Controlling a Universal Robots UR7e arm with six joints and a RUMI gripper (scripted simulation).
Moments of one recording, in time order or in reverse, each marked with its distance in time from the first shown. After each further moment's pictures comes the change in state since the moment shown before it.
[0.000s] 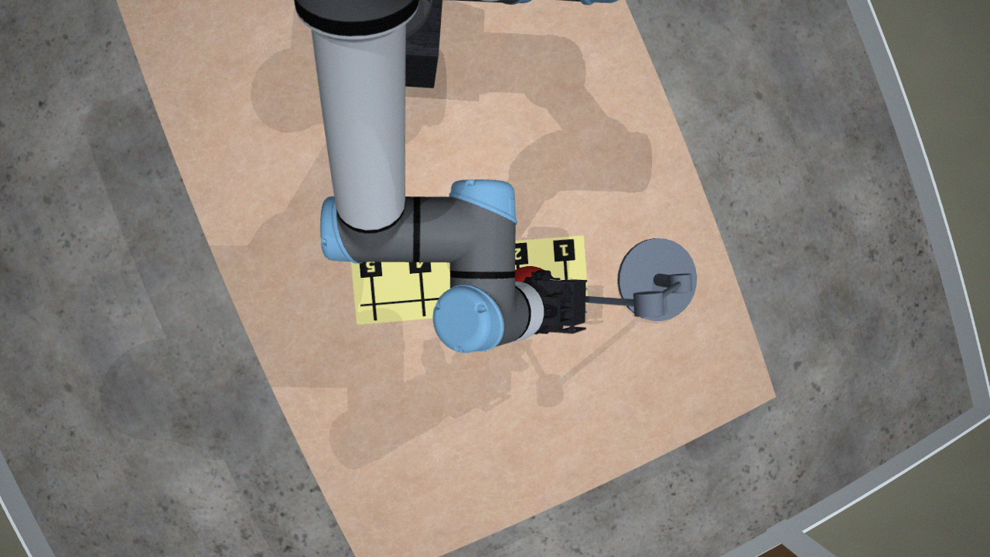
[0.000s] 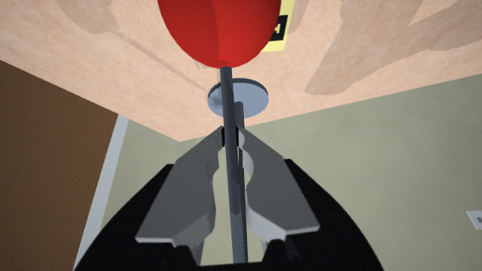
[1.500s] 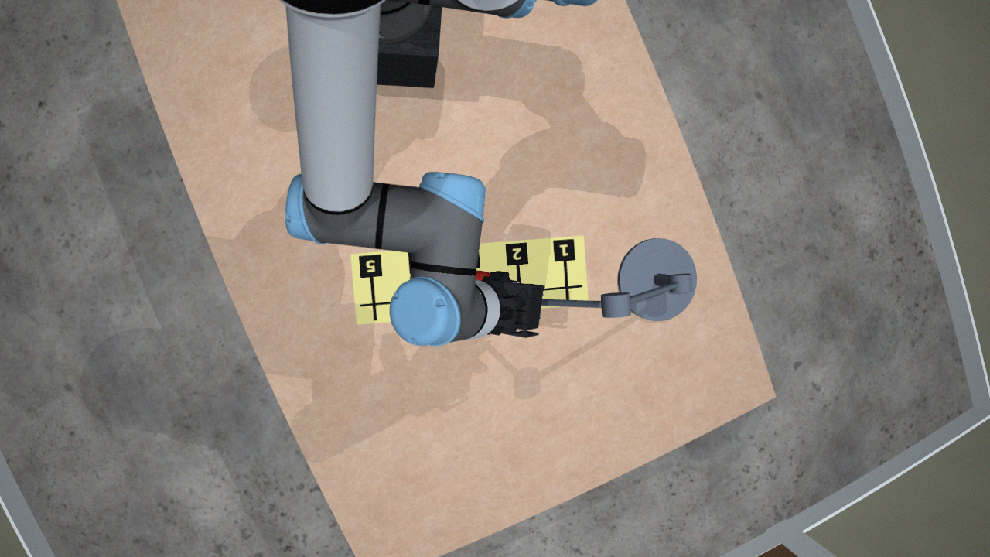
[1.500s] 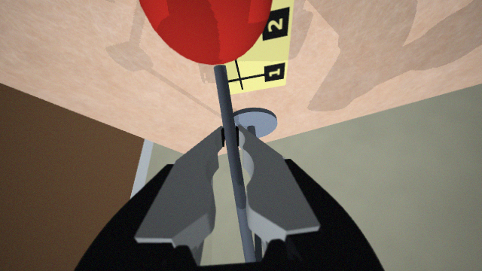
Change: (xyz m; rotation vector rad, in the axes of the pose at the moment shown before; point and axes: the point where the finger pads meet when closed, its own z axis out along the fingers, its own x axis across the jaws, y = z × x) arm -0.007 -0.064 -0.032 0.074 -0.053 0.100
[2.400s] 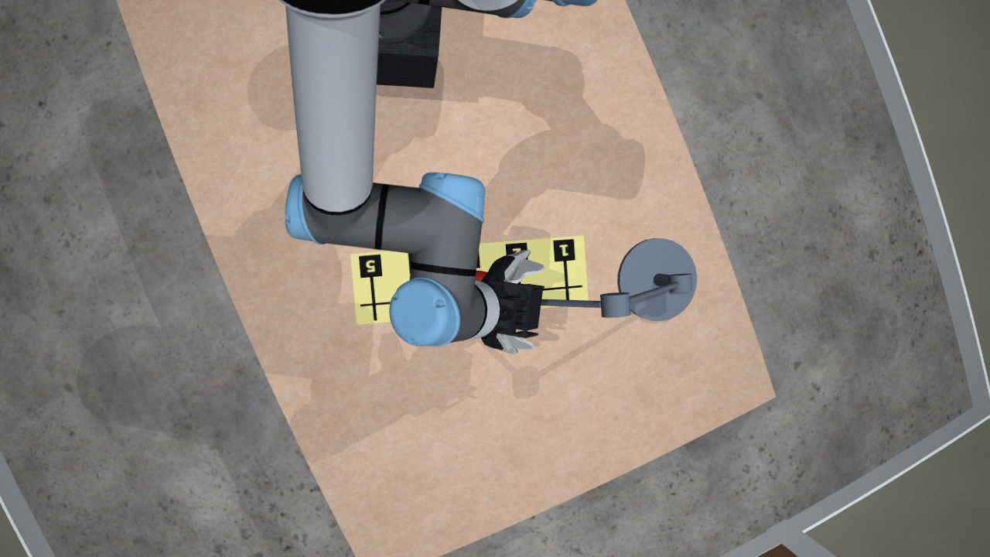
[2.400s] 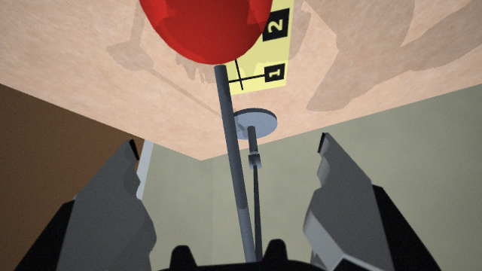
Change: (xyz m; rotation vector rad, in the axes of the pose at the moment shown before) arm 0.000 -0.001 0.000 0.002 0.001 0.001
